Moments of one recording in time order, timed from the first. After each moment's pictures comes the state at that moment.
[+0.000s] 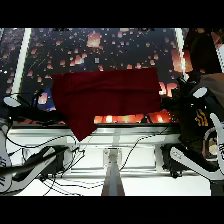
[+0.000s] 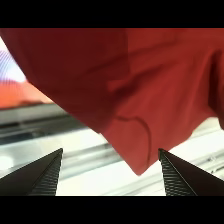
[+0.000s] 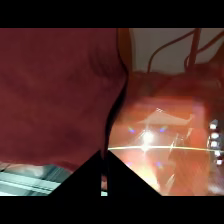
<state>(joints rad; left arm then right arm) 0.41 -1.02 0.53 1.11 -1.39 -1.09 -0.26 -1.15 0.63 -1.12 1.05 1.22</state>
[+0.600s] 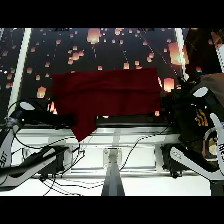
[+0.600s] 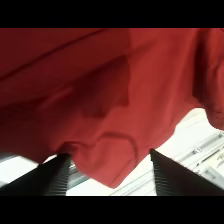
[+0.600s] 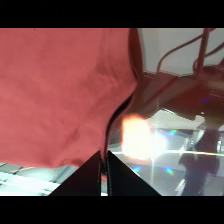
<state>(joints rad) 0.26 -1.12 0.41 0.96 -1.27 -1.02 -0.26 -1.15 0.63 -1.08 1.05 1.22</state>
